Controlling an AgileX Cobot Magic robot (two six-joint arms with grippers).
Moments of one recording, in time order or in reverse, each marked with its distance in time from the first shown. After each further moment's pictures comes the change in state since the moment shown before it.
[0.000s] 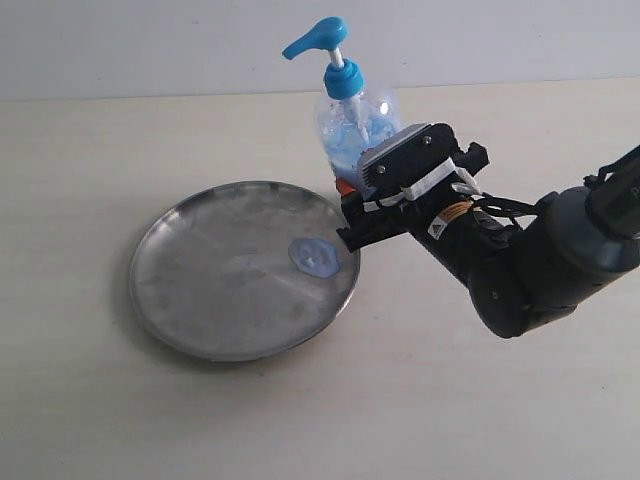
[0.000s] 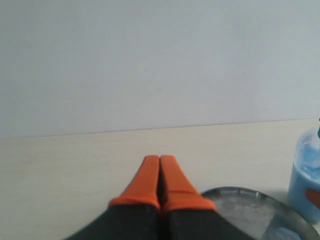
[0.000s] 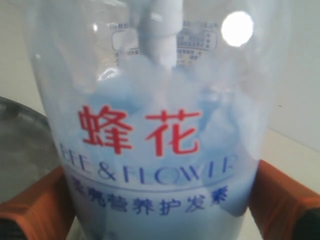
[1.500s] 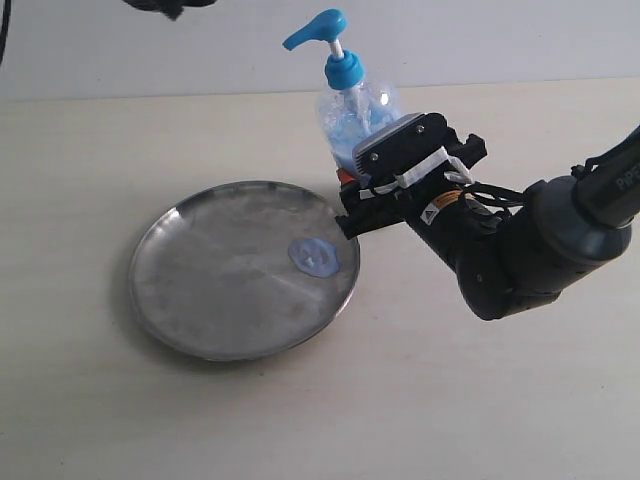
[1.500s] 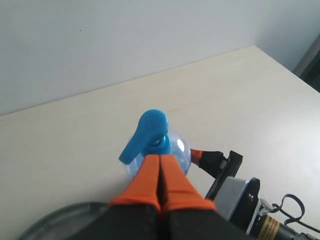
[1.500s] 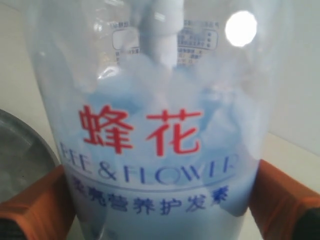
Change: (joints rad) left arm -0.447 0.899 -0.702 -0.165 0.070 0.005; right arm 0.002 0.018 -0.061 0.061 0.052 -0.048
